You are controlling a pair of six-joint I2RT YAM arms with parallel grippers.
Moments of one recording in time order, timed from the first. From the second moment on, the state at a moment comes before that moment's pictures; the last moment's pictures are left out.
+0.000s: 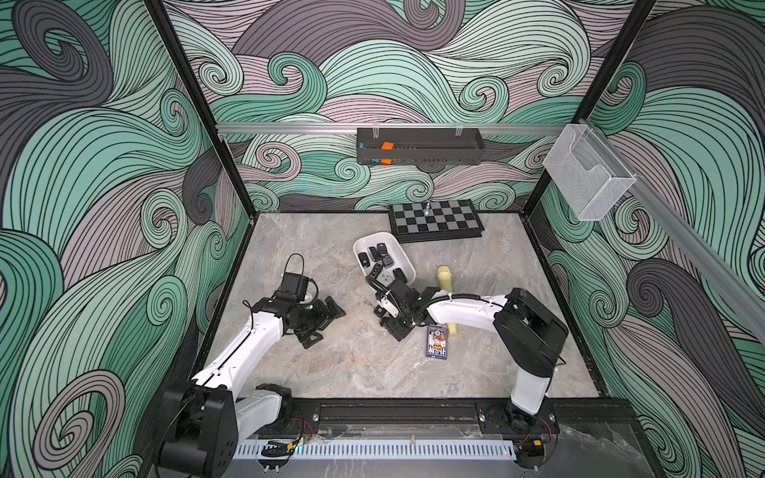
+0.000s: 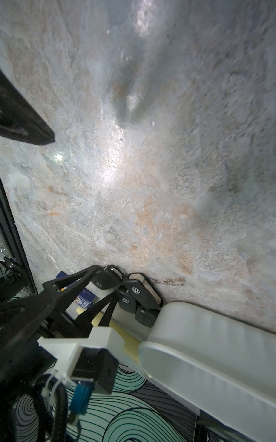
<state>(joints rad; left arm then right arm) -0.18 1.13 0.67 -0.72 0.45 -0.84 0.88 1.85 1.10 -0.52 0.05 0.06</state>
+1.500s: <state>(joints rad) -0.18 1.36 0.77 -0.66 0.45 -0.78 0.77 1.63 1.21 -0.59 -0.02 0.15</state>
